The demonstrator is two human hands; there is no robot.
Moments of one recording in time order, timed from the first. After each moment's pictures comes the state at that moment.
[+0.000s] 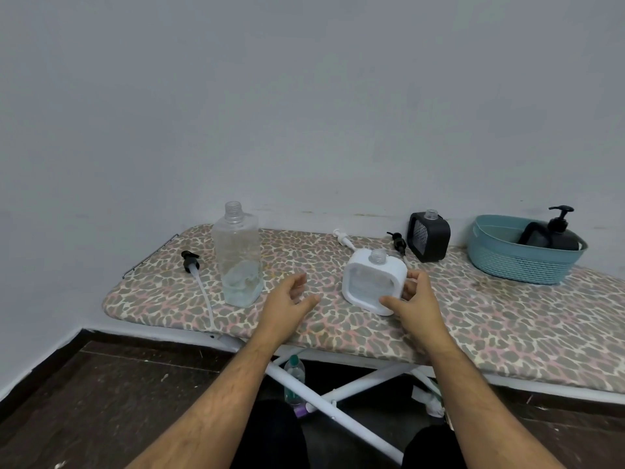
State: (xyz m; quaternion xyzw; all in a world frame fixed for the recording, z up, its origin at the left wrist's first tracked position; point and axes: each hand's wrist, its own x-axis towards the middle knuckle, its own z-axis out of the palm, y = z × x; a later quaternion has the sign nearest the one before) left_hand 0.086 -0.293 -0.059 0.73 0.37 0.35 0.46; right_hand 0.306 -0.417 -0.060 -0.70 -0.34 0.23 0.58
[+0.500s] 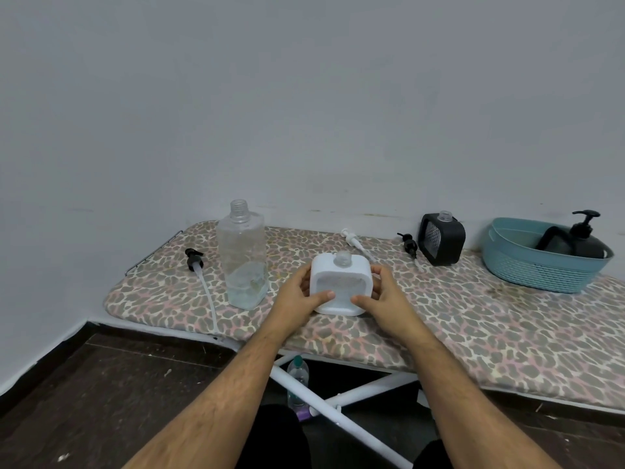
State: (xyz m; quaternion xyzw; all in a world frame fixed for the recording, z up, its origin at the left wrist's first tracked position) left_hand 0.100 -0.274 -0.053 0.71 0.33 0.36 0.51; right_hand 0.275 -0.371 -0.056 -0.64 -0.43 0.34 0.54
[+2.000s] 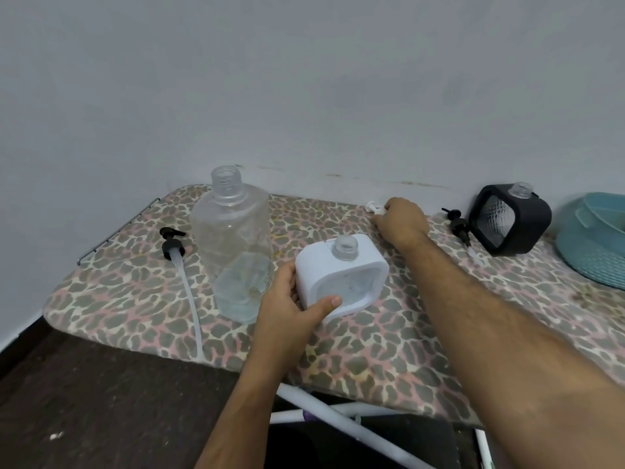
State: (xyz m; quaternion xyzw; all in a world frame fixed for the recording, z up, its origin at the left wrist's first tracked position) left_hand 0.079 -0.243 -0.082 0.66 0.36 0.42 0.50; right_hand 0.347 -0.167 -0.049 -0.88 -0.42 0.02 0.22
